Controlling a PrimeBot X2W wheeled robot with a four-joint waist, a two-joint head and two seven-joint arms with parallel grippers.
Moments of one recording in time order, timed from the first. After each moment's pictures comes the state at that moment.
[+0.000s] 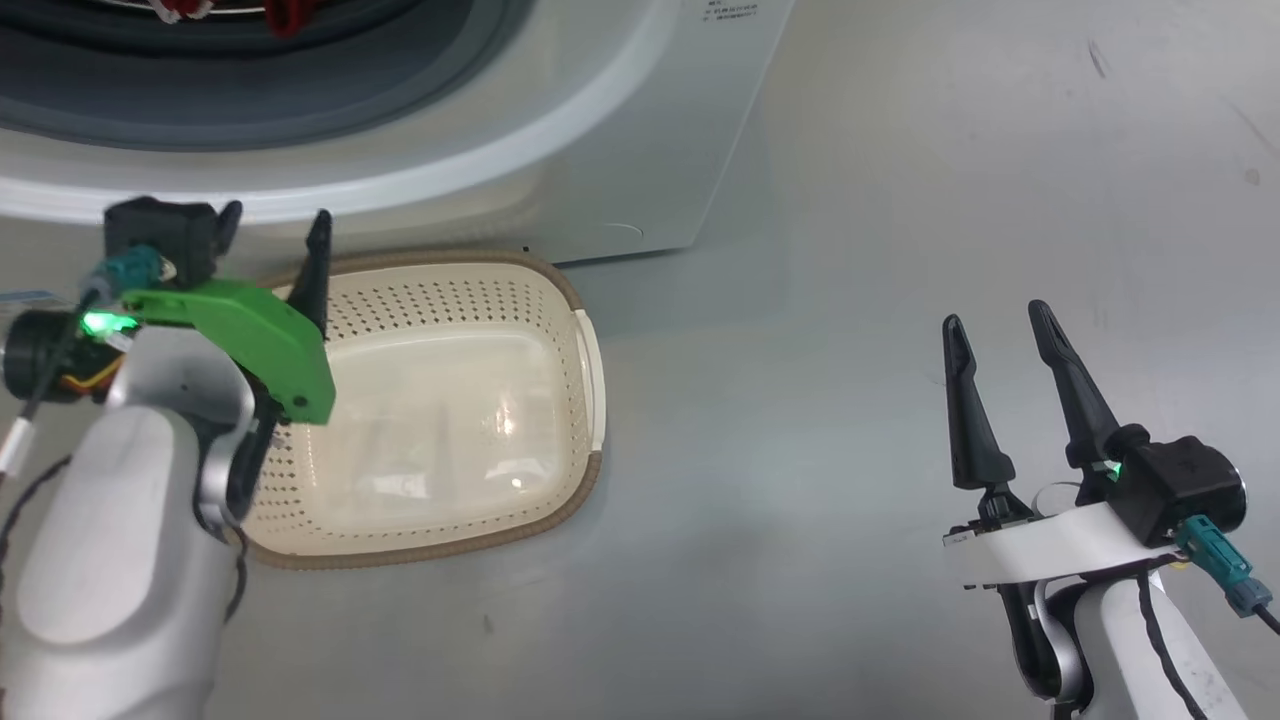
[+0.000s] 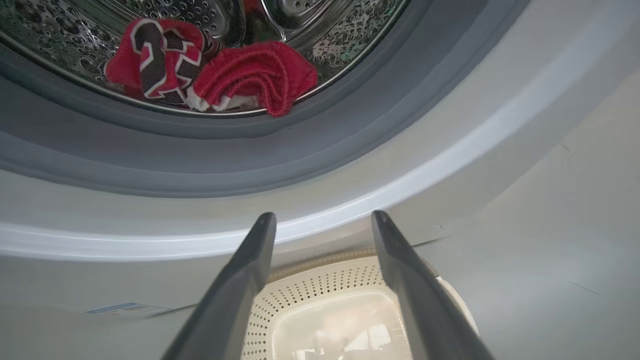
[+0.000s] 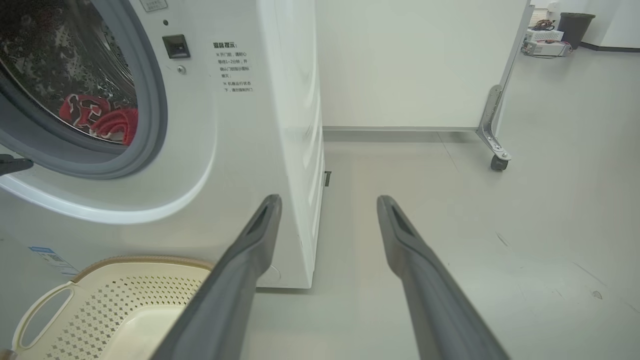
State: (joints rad) left arm -0.52 0.17 -0.20 0.26 -0.36 -0.01 0.25; right arm -0.08 -0.10 0.20 -0.04 0.28 -0.03 -0.25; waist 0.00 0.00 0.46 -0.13
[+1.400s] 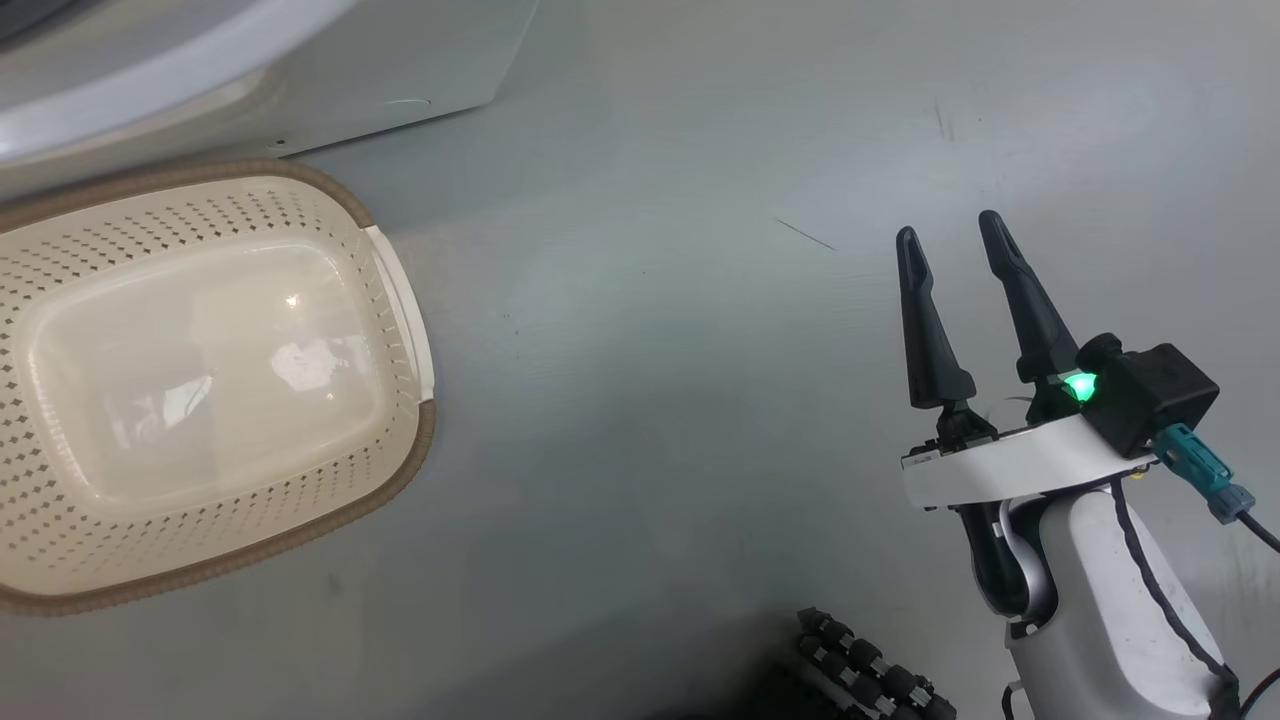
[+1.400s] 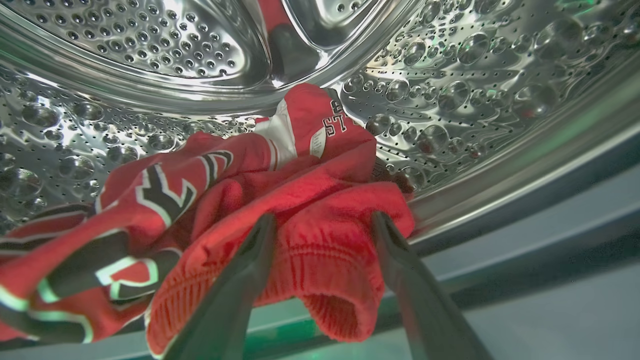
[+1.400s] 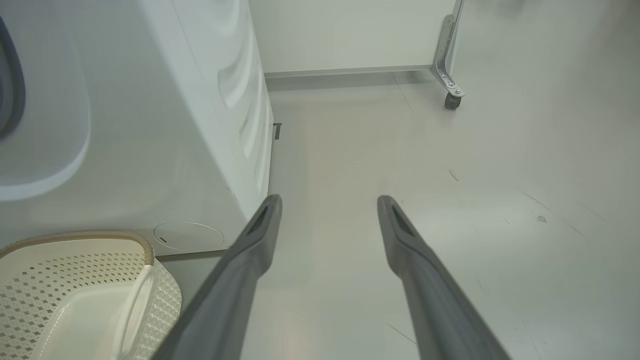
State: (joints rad) left arm -1.12 0.39 -0.16 0.53 -0.18 0.04 0.42; right arm -0.25 -0.05 0.22 0.06 0.35 0.04 -0.25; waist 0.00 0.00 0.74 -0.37
